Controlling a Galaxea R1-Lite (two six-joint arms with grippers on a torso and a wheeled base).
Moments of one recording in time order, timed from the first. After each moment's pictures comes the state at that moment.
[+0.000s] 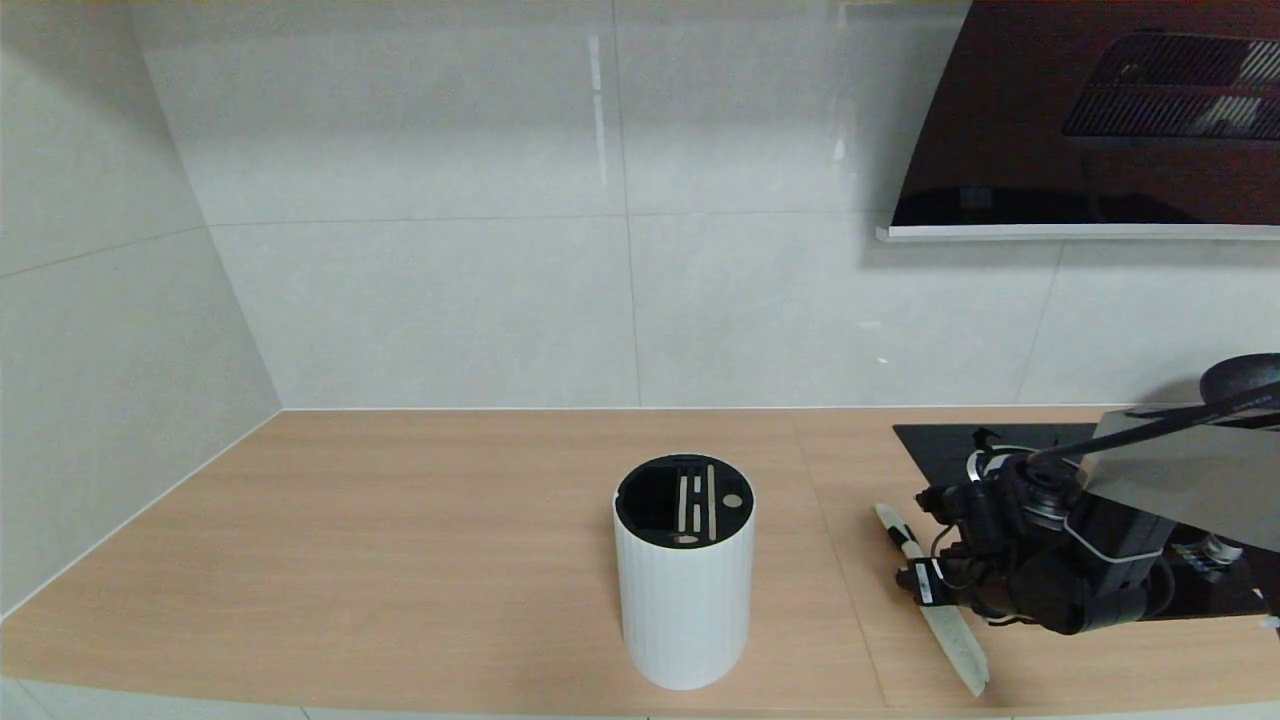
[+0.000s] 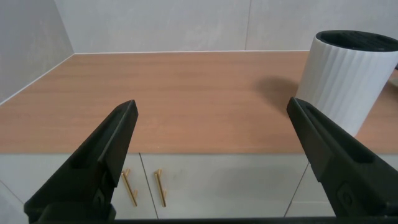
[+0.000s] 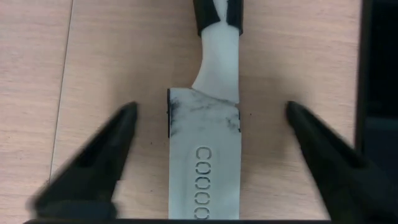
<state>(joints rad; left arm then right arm) 0.00 0.00 0.00 0.00 -0.01 0.00 0.15 2.42 -0.84 -0.75 -0.07 0.06</state>
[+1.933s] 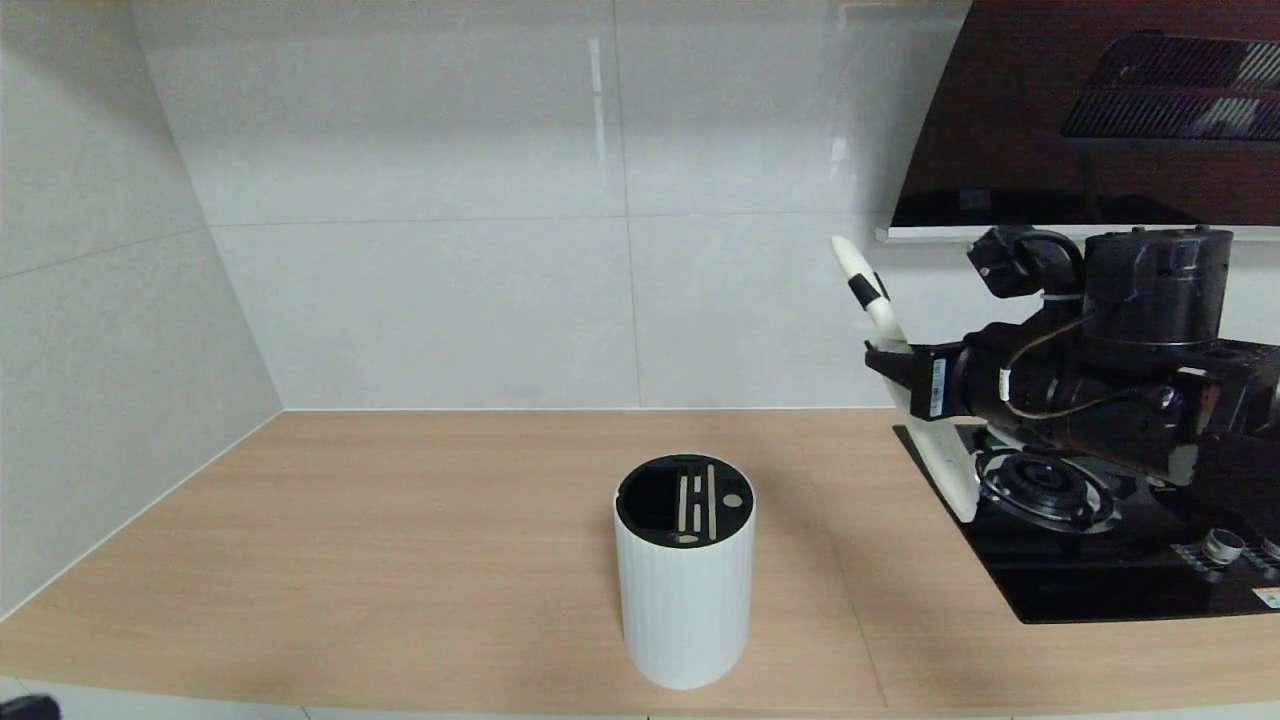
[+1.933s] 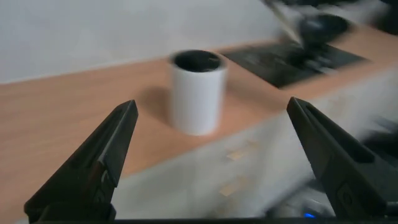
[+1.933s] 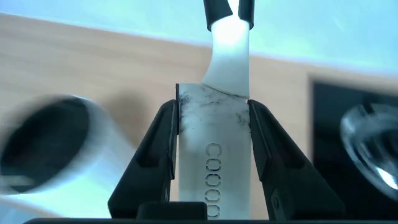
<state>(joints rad) -0.03 0.47 -0.54 0.20 -0.65 -0.10 0.46 1.65 -0.93 -0.51 -0.07 0.07</state>
